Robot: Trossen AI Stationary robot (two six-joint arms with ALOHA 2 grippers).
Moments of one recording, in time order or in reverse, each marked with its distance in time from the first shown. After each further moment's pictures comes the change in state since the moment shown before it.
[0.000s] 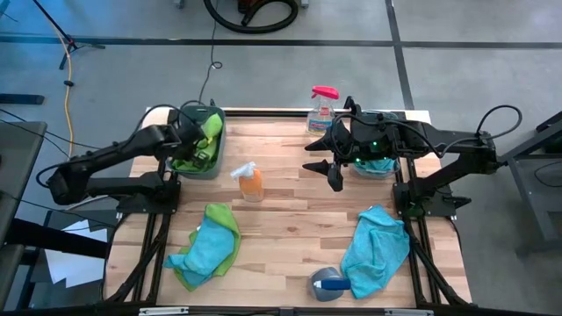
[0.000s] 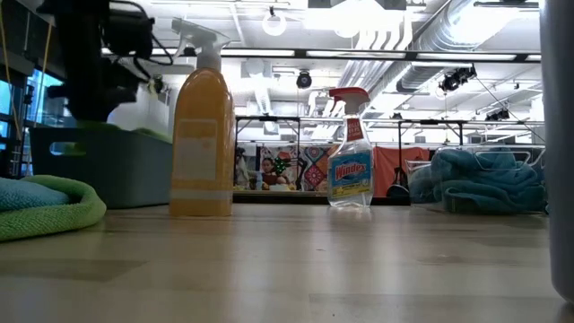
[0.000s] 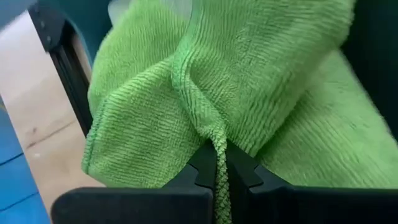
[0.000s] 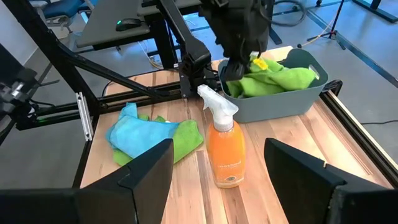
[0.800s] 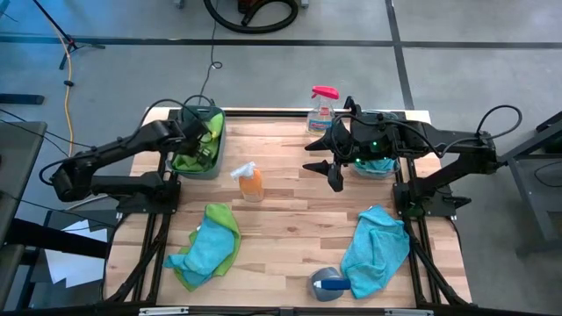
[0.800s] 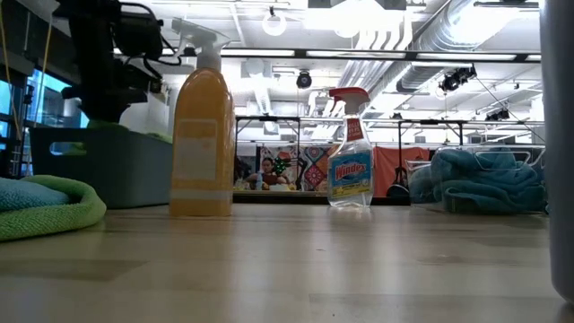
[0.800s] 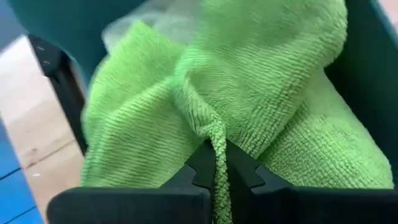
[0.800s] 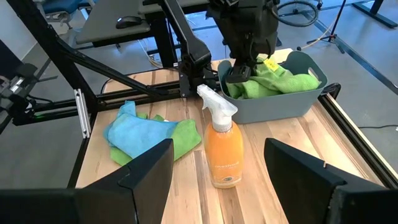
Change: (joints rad) left arm 0.032 0.069 0.043 0.055 0.011 0.062; right arm 0.000 0.000 0.000 0.000 0.000 -0.027
